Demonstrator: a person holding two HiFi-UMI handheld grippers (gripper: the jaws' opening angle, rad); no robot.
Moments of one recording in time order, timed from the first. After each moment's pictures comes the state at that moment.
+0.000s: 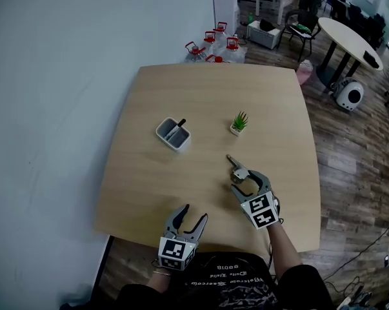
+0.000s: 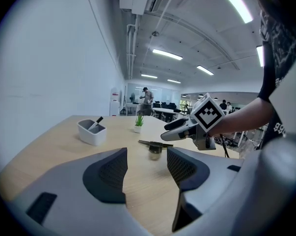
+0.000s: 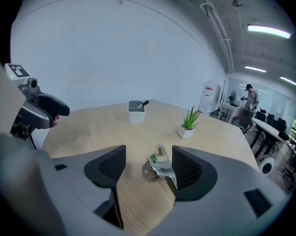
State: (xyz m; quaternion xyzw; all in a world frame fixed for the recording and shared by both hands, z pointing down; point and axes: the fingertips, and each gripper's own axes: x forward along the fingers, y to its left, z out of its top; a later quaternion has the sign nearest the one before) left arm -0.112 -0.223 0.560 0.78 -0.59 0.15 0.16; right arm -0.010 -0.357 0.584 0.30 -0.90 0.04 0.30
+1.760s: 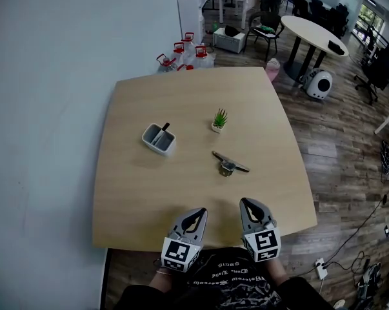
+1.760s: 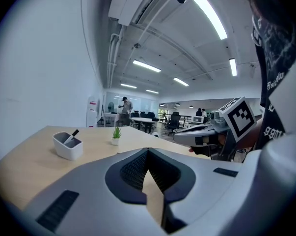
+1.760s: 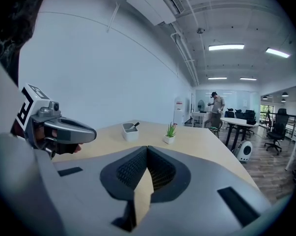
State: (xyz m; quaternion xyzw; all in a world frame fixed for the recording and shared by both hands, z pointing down) left arm -0.077 -0.202 0.528 0.87 -0.48 0.10 0.10; right arm 0.034 -0.235 0.524 0.47 -0.87 0.06 0.16
